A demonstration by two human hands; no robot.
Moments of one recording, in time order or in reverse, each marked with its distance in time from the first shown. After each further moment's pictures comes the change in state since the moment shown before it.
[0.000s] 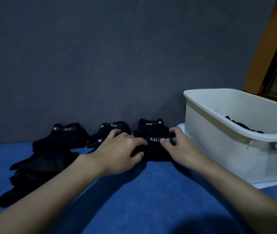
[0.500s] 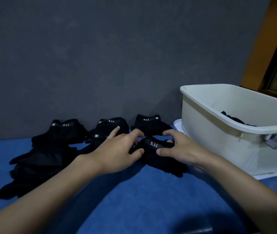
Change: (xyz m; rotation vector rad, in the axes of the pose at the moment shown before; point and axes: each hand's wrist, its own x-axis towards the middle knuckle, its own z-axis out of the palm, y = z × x) left_hand -0.006 0.010 0.008 -0.254 -0.022 -0.052; right_hand -0.013 0.004 -0.014 0.149 -0.238 0.101
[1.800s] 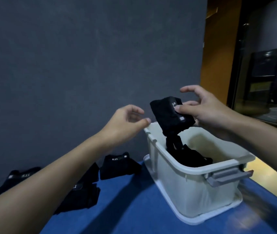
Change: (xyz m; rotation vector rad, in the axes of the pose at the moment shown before) left_hand 0.103 0.122 -0.091 -0.806 0.318 0.016; right_hand -0.044 -0.078 -0.191 0.373 0.330 -0.347
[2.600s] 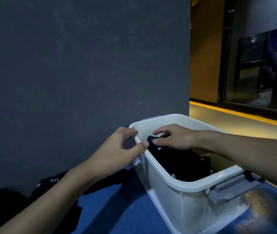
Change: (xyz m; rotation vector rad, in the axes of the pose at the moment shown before) left_hand 0.020 -0.064 0.033 0.373 -0.164 0.043; right_hand 0.061 0.114 0.005 -0.526 -0.285 0.238
